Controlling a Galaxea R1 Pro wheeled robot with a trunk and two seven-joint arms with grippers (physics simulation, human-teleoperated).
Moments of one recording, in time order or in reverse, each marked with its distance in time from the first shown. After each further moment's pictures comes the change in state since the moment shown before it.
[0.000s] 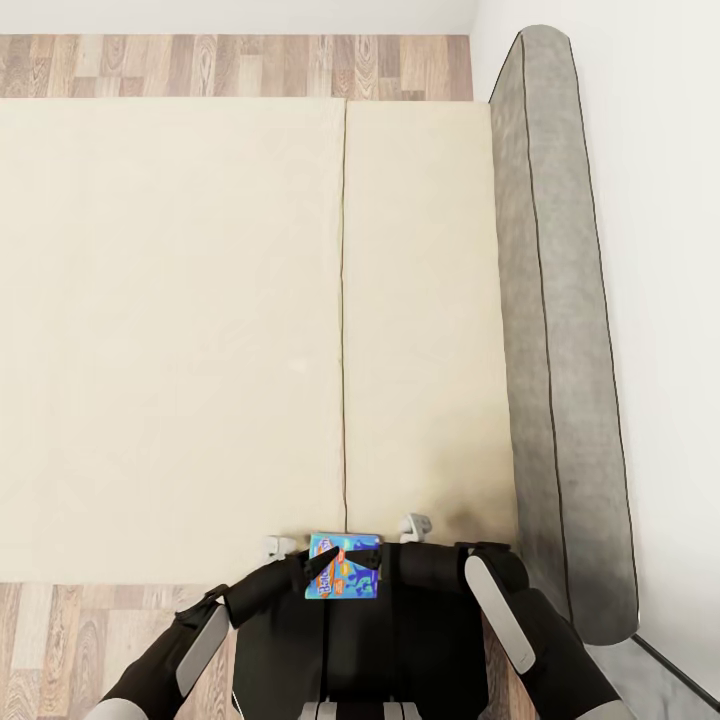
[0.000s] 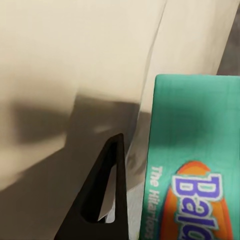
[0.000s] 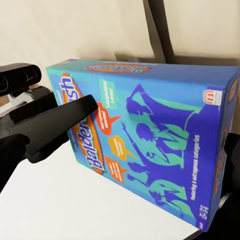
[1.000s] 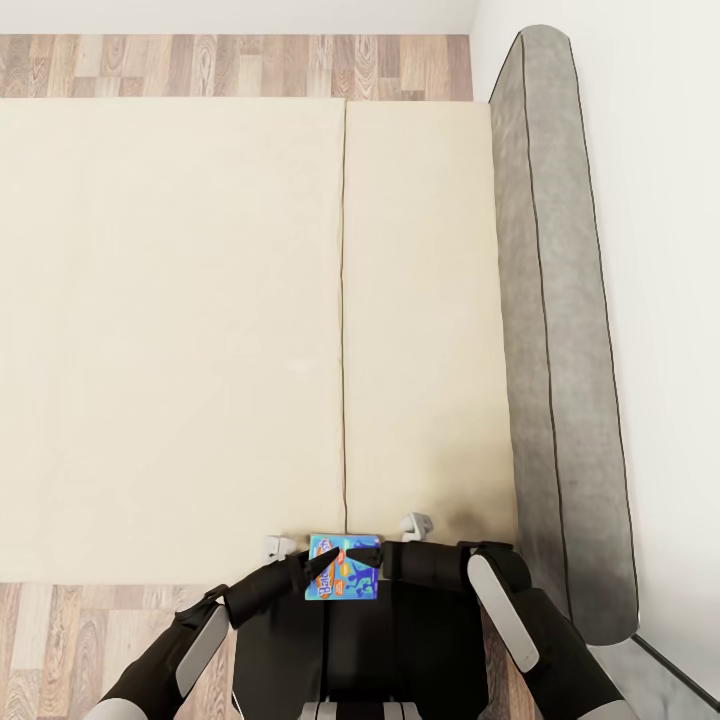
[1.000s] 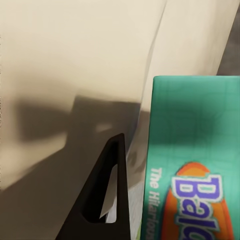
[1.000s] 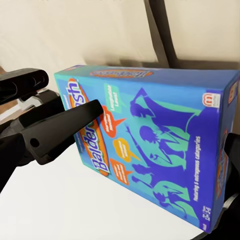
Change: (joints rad) left arm 0.000 0.002 -0.001 0.001 -0.004 0.002 -0.001; right arm 0.000 -0.007 -0.005 -0.001 -0.033 0.007 0.002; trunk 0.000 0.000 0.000
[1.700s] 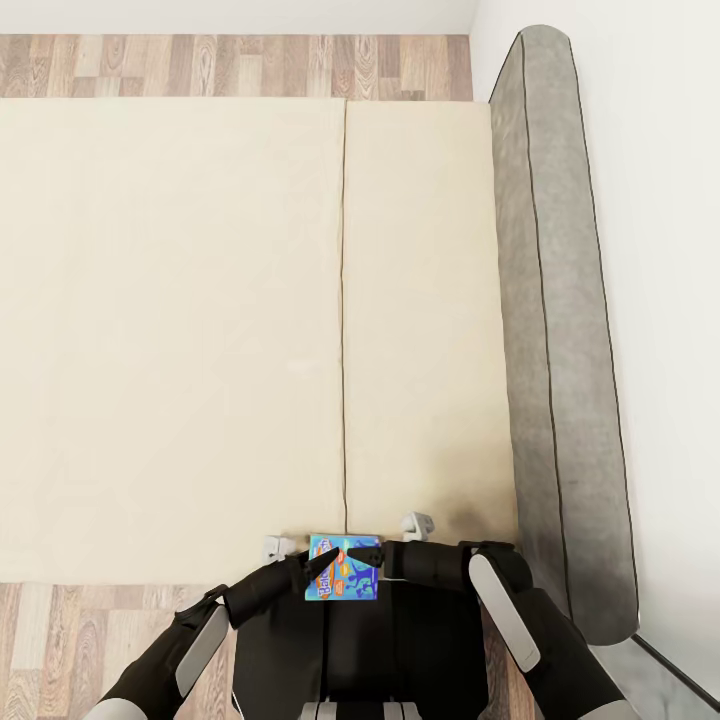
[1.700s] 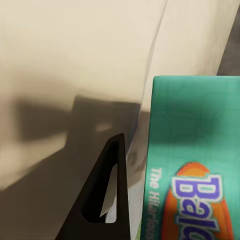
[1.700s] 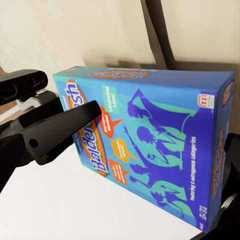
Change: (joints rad) left arm 0.000 0.000 0.000 0.000 0.000 0.003 0.000; right arm 0.000 -0.002 -0.003 0.000 -0.002 0.001 0.000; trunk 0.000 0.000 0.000
